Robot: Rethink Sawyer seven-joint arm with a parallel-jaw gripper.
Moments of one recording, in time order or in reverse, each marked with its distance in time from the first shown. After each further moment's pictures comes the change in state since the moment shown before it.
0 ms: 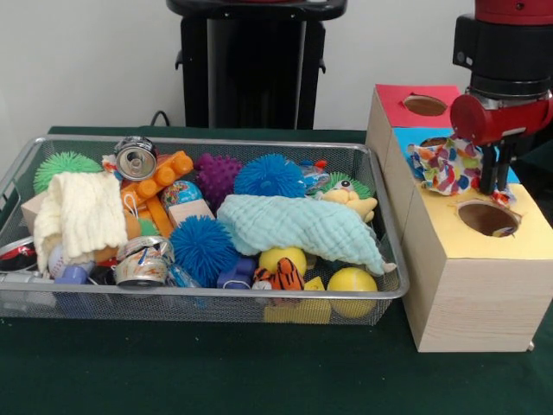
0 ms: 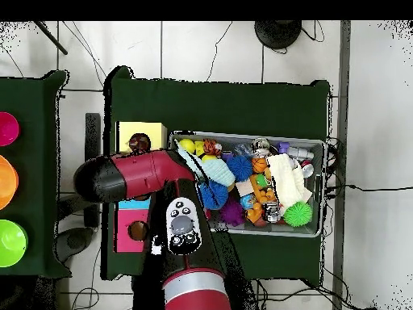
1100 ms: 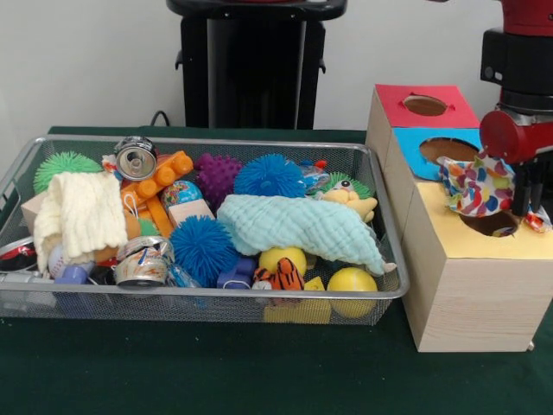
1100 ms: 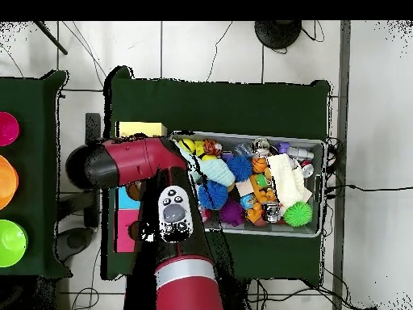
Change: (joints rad) arm 0.030 0.057 -0.014 -0.115 0.041 0.000 0.000
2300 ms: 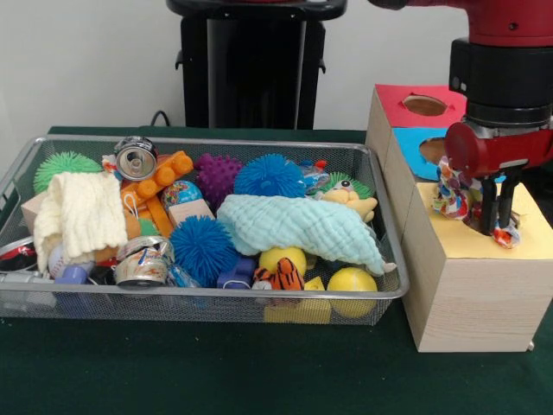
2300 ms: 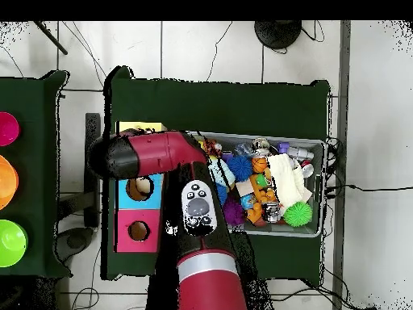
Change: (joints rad) arm -0.065 0.017 0.002 -0.024 0.001 0.000 0.000
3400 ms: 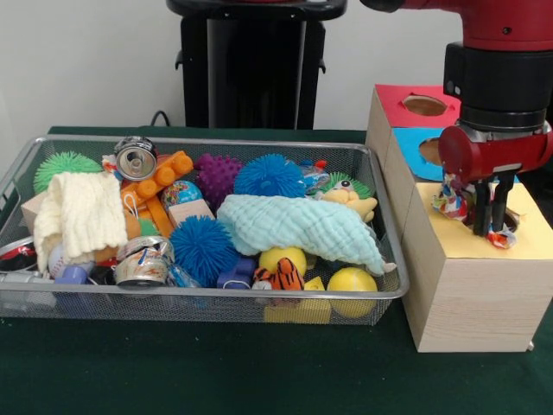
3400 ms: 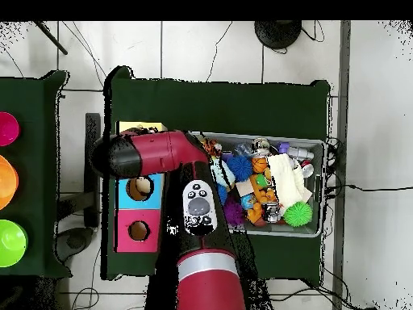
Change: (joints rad) arm 0.010 0.008 -0.020 -0.009 0.000 -0.007 0.000
